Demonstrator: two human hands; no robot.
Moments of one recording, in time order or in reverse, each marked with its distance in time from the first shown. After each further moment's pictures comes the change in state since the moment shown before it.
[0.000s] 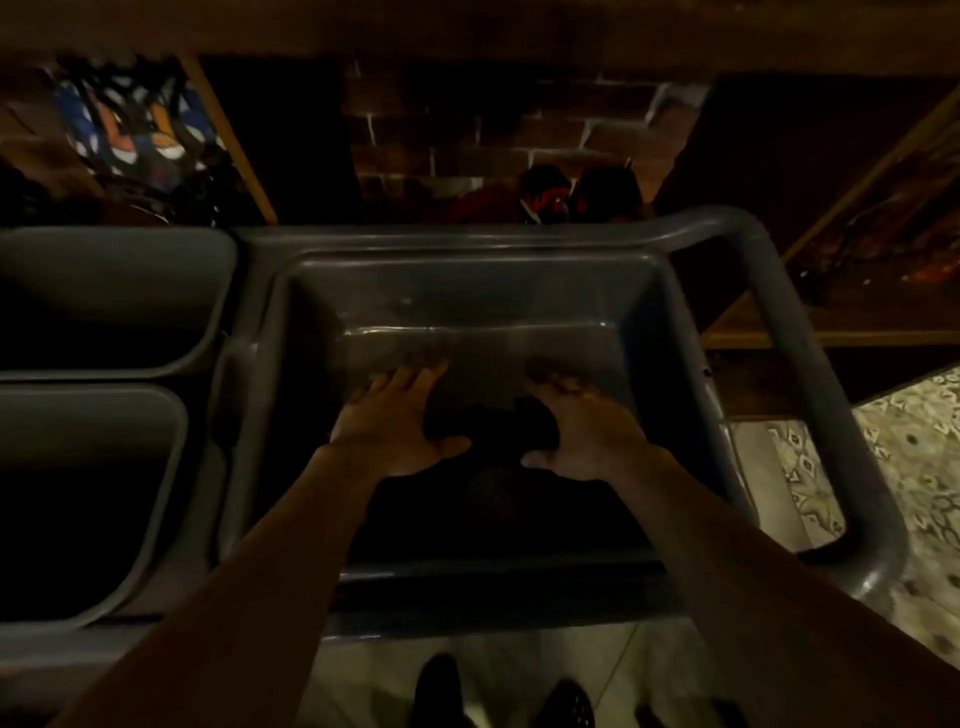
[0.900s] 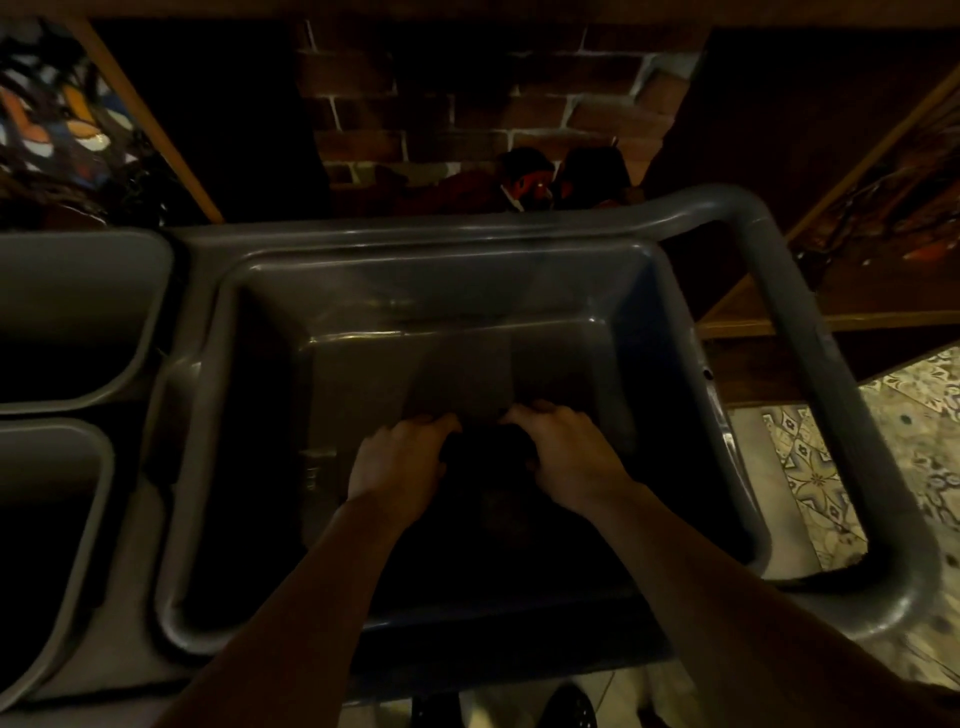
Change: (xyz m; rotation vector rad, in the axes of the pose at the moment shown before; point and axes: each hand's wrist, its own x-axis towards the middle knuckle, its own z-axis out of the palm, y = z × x) left_hand 0.021 0.026 0.043 0.001 0.024 0.080; right_hand 0.017 0.006 0.028 0.149 0.121 -0.051
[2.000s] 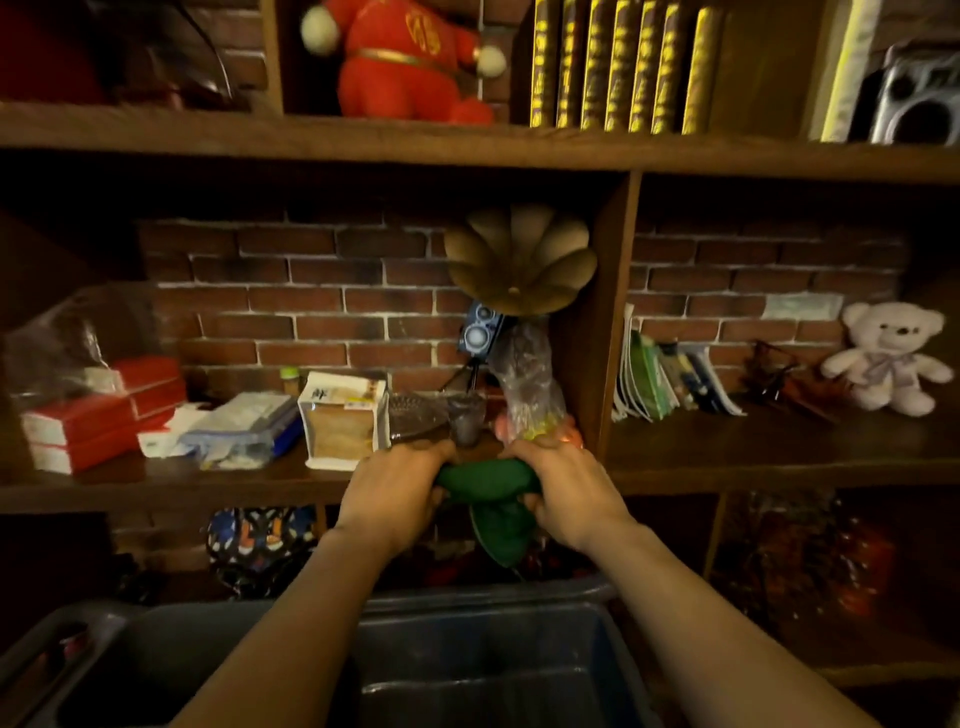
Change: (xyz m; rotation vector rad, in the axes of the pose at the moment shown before) left_hand -0.158 0.087 -0.353 0.238 0.796 0.194; right_hand -0.137 -0.174 -0.322 -0.198 0.733 -0.323
